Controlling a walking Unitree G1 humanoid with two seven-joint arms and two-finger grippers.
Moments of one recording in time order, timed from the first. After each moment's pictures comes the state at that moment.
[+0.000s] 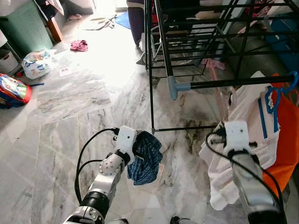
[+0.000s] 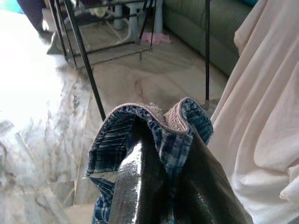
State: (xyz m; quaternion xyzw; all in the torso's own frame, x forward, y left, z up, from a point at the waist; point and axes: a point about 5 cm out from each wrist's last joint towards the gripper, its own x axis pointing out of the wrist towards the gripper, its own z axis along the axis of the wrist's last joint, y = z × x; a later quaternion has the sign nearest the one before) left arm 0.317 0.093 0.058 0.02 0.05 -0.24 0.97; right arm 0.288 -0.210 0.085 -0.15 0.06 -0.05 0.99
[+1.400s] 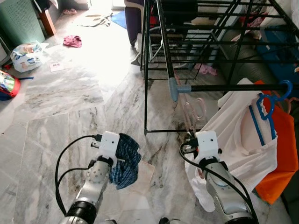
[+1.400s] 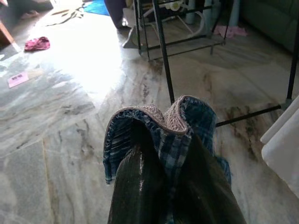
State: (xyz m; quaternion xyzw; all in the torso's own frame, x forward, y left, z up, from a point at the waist) left arm 0.312 0.141 0.045 0.11 0.07 -0.08 0.99; right arm 0.295 -0.144 0.070 -0.07 0.06 0.07 0.99
